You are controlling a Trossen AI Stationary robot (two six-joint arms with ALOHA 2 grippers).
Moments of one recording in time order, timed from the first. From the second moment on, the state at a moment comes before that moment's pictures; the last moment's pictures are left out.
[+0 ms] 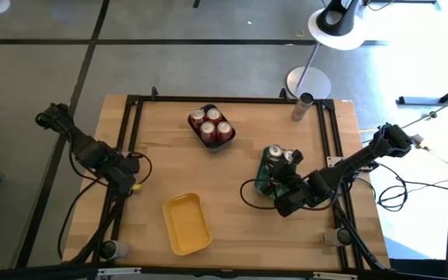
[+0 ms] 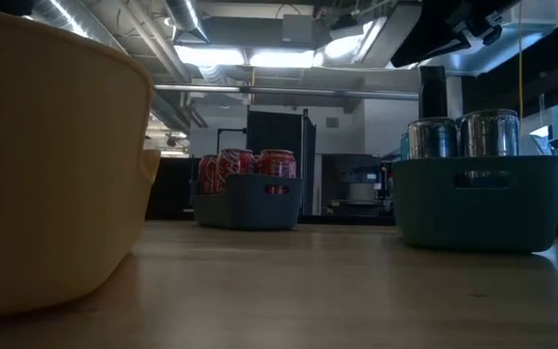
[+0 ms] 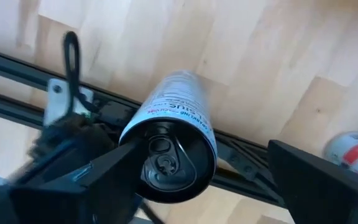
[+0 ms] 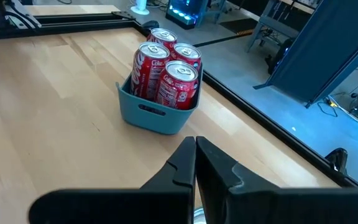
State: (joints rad) left arm -0.66 0.96 0.98 -1.57 -0.01 -1.02; right arm 0.53 1.45 1.05 -0.72 1.12 0.86
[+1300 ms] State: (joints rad) left arm -0.66 0.82 0.87 -1.57 0.02 -1.07; right arm 0.53 1.45 1.05 -0.69 1.12 0.81
